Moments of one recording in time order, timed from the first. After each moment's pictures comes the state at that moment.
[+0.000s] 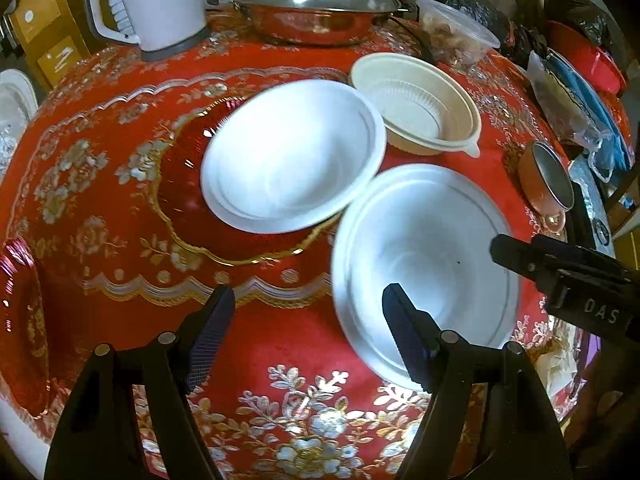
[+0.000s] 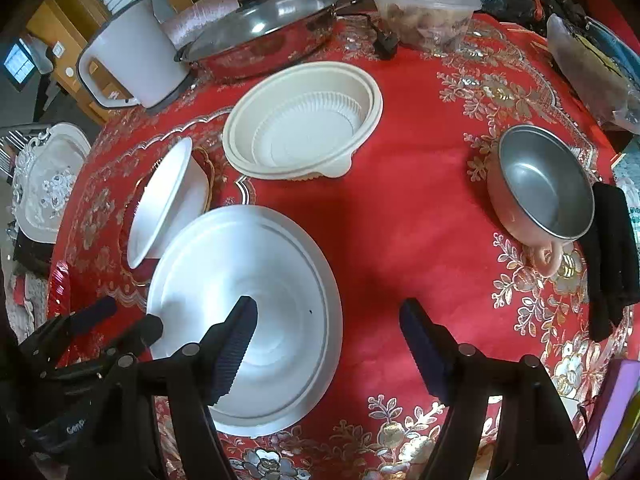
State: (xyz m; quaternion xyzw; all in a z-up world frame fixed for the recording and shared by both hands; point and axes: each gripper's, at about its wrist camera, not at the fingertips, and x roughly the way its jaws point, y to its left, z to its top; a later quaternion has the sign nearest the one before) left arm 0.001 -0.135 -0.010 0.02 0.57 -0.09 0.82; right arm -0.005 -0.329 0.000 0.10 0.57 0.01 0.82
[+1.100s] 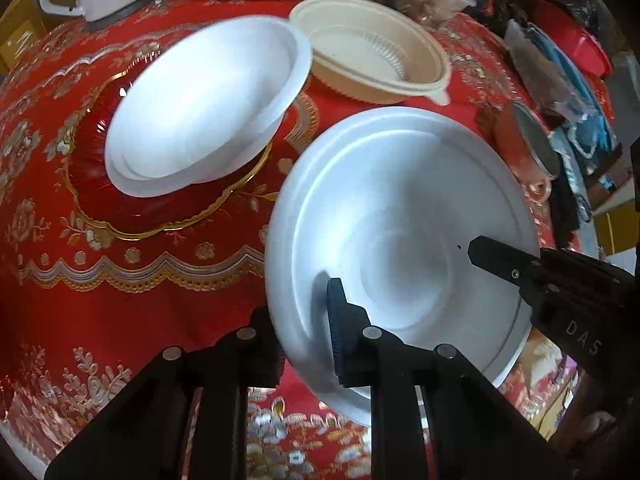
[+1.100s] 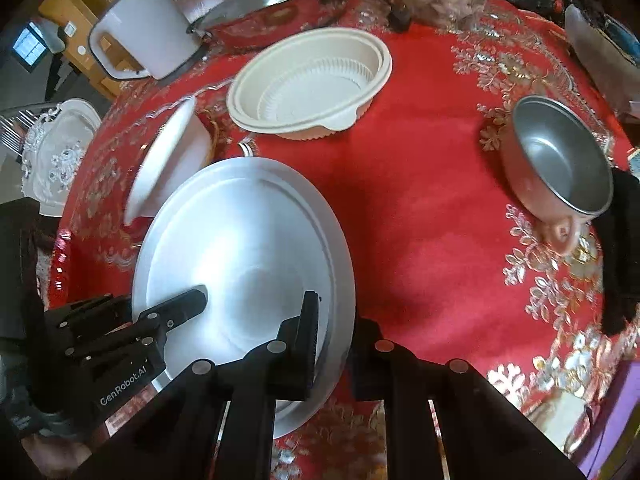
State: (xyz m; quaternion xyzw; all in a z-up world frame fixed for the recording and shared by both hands) left arm -0.004 -0.169 -0.032 0.00 0.61 -0.15 0.78; right arm -0.022 -0.332 -0.009 0.09 0.59 0.05 0.80
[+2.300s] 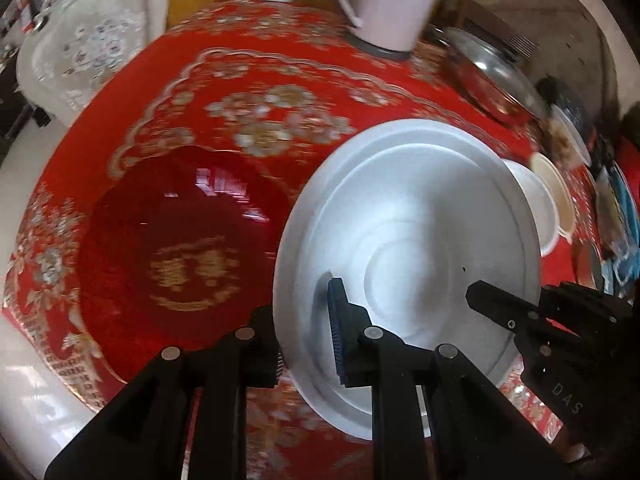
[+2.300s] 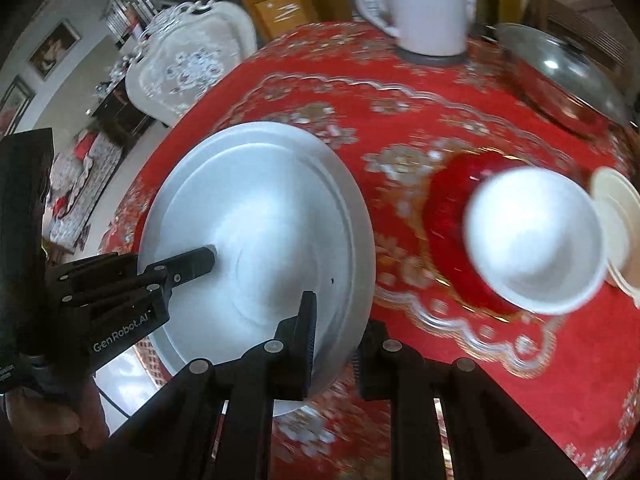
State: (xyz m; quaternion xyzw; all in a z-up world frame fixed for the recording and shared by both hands) left arm -0.029 0.103 0.013 -0.10 0.56 0.05 0.82; right arm 0.001 -0.041 0.026 -0.04 0.56 0.26 0.79
